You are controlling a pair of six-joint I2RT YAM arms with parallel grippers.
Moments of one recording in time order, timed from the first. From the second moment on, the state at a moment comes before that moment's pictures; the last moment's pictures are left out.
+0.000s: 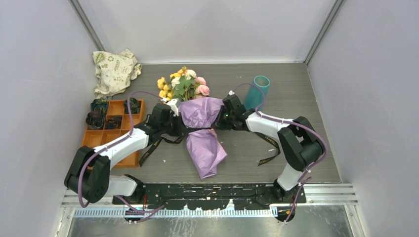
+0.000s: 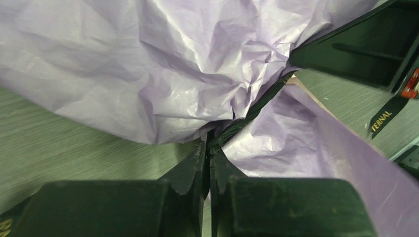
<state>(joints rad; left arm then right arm) -0.48 1.32 0.68 -0.08 0.21 -0.47 0.59 1.68 0.96 -0.10 -0.16 0.93</state>
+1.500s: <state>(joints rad) -0.52 1.69 0.96 -0.11 0.47 -0.44 0.50 1.40 0.98 -0.41 -0.04 0.79</state>
